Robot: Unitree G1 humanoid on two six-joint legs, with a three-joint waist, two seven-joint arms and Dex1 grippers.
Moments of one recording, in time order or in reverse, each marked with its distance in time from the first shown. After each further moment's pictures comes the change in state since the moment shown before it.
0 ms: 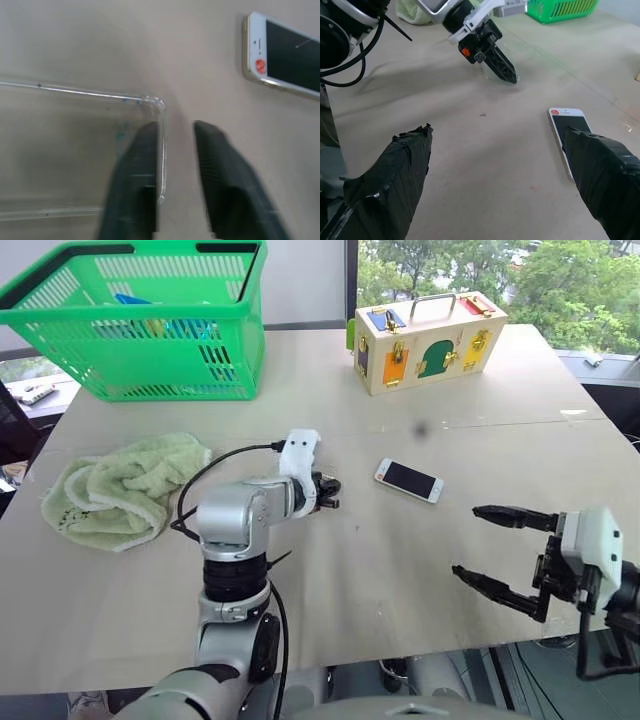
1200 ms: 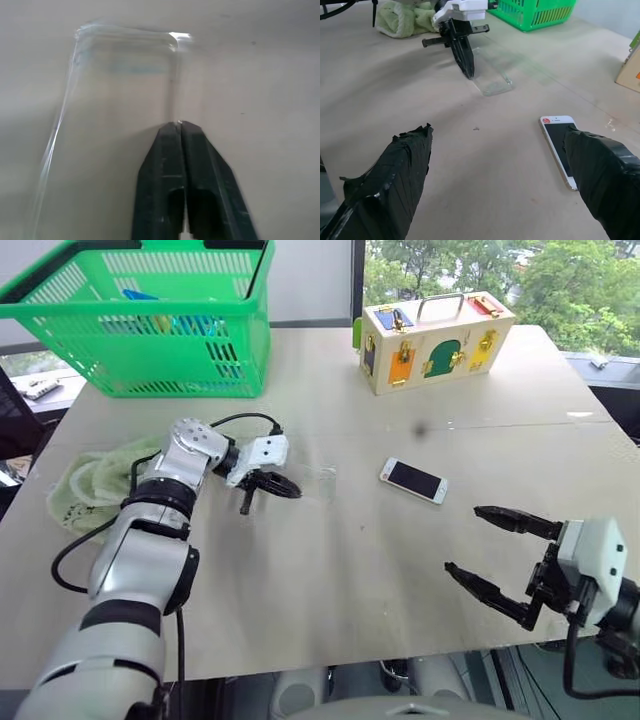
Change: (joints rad) left arm -0.362 0.519 -0.396 1.327 0.168 -1.786 -1.269; right arm 0.081 0.051 -0.017 -0.131 0.030 0.035 -0.179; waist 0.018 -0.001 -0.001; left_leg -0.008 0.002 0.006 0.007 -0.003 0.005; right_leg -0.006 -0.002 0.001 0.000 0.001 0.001
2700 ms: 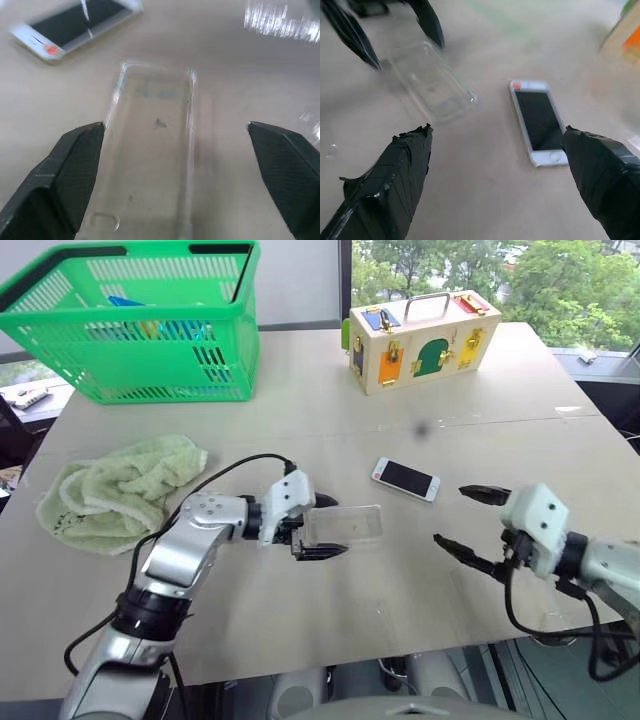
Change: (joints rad) left arm 0.719 -0.010 0.227 -1.276 -0.381 0.714 0.459; right arm -0.445 -0.046 0.337 0.321 -0.202 0.175 -0.002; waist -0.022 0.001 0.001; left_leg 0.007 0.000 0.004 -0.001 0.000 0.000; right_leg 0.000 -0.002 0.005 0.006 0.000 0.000
